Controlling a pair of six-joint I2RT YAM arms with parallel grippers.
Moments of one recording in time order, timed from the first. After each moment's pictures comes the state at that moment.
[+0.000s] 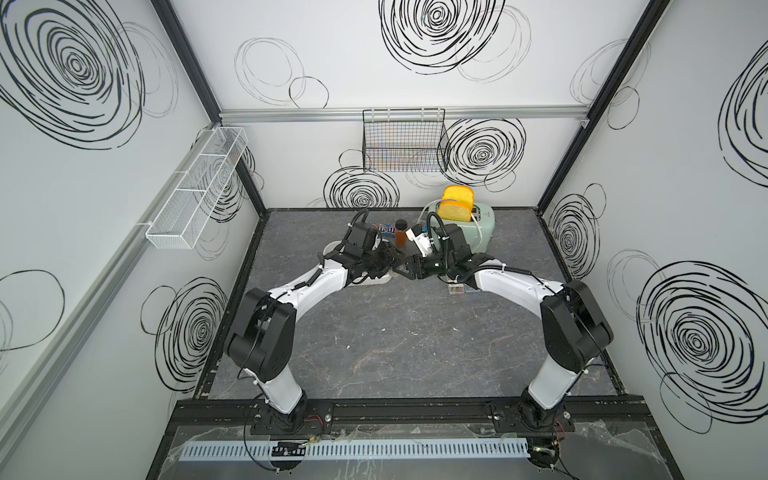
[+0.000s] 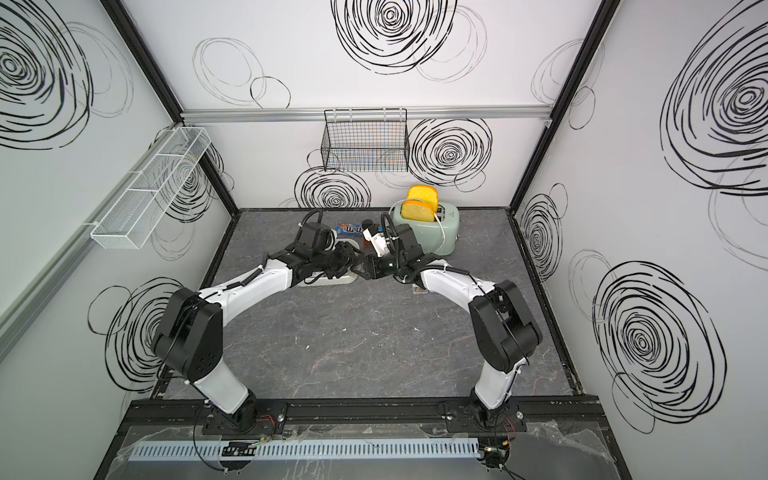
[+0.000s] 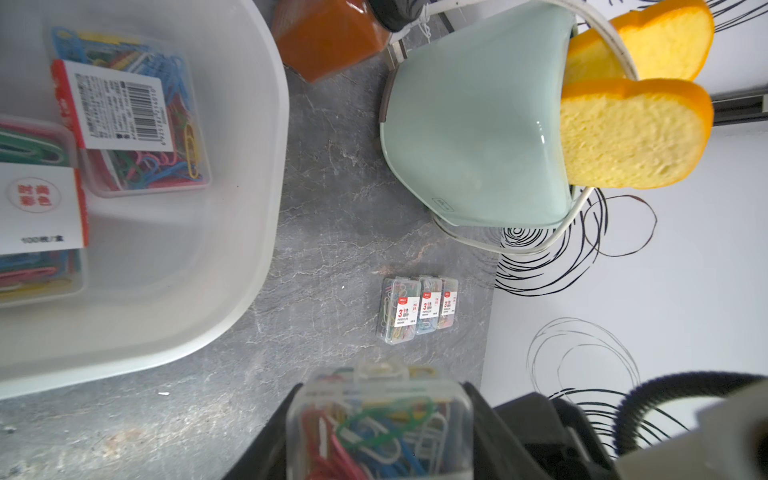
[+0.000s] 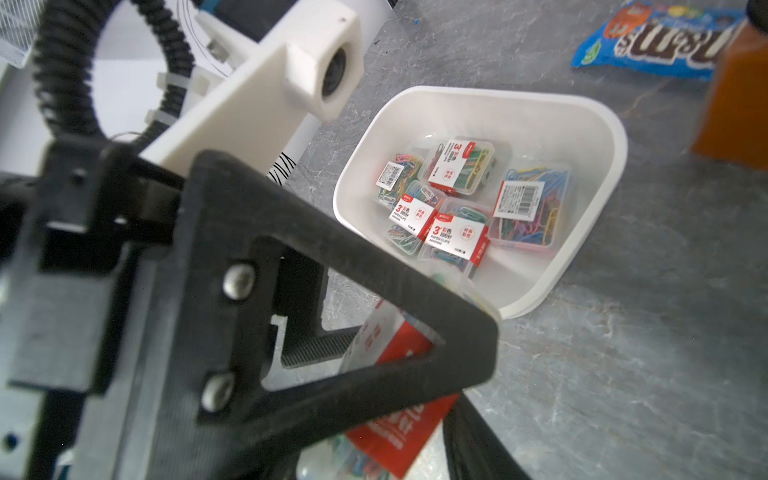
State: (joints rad) left arm -0.45 1.69 1.19 -0.20 0.36 -1.05; right arm 0.58 1.74 1.18 -0.06 -0.63 0.39
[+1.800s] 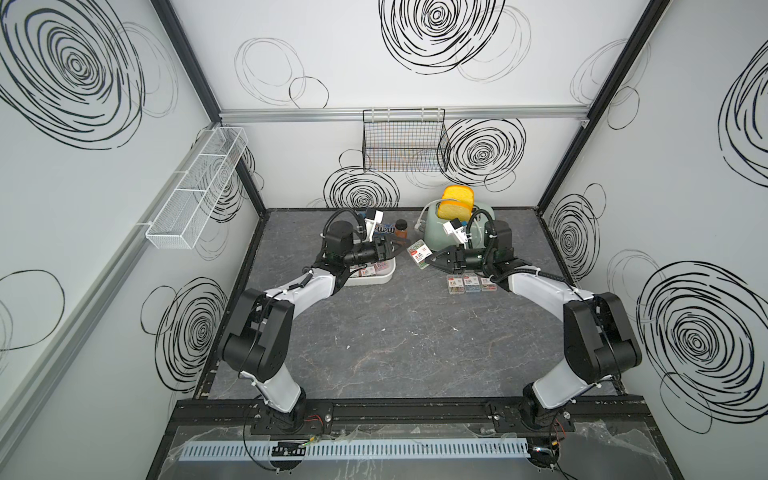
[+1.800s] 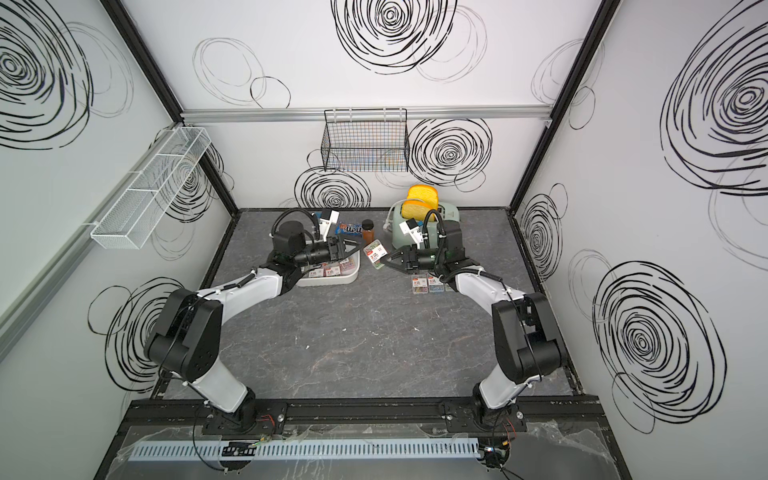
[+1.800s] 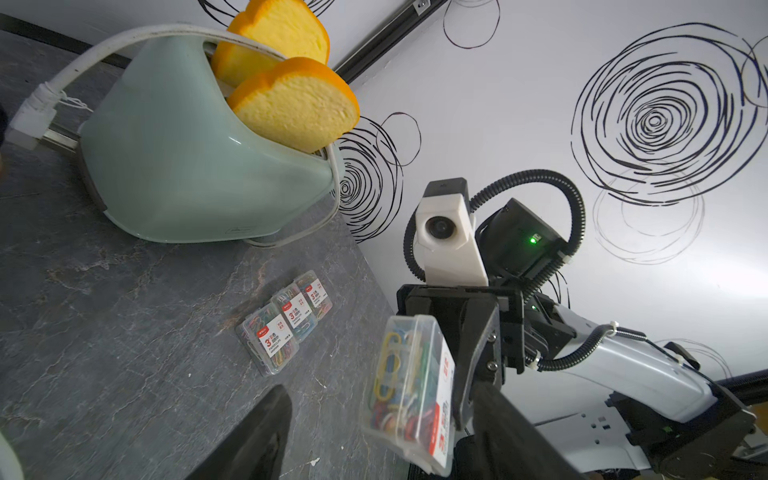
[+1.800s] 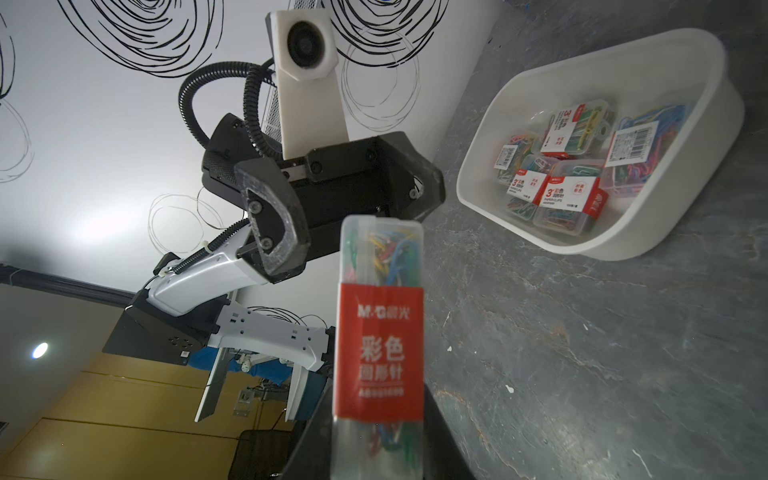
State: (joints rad) left arm -0.33 1.68 1.01 0.52 0.90 -0.87; right arm 0.29 1.61 0.99 0.25 -1.23 0.82
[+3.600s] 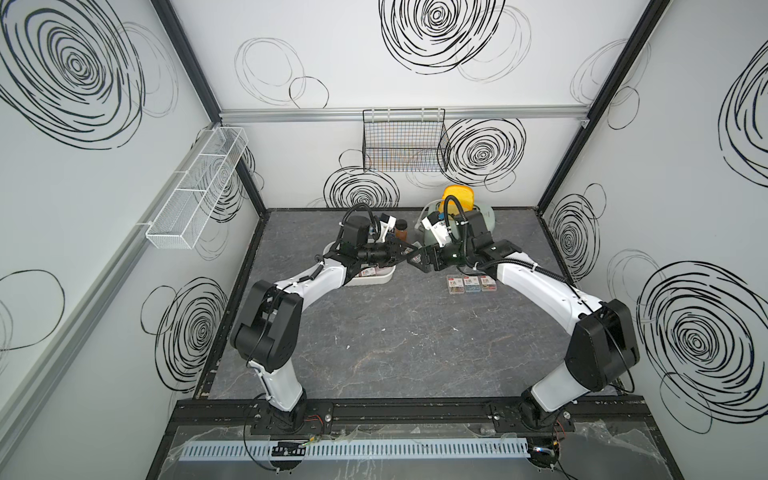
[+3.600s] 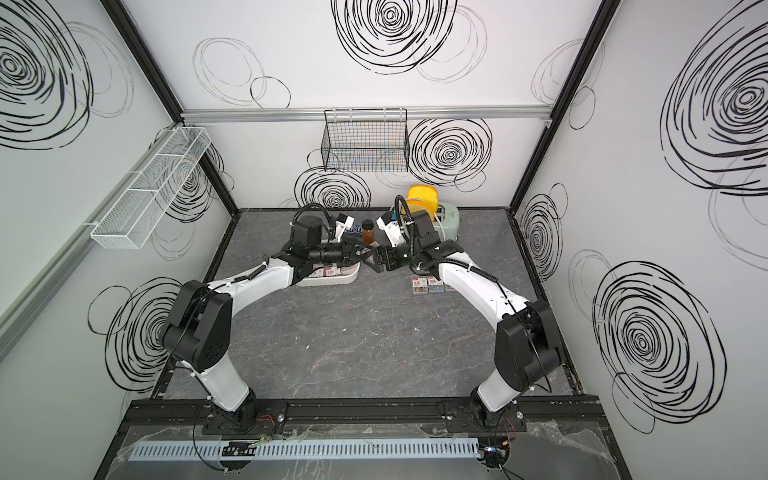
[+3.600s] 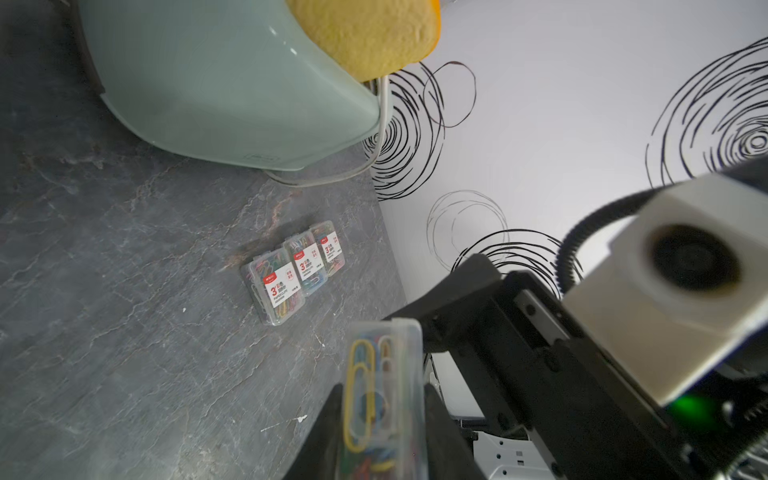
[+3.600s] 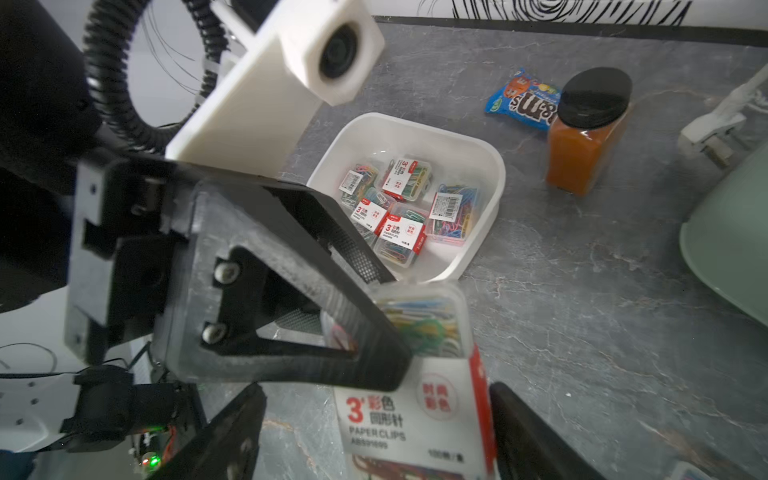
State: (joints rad) left arm -0.41 1.76 1.17 0.16 0.85 -0.87; right arm 0.52 1.58 1.28 -0.40 -0.46 0.19
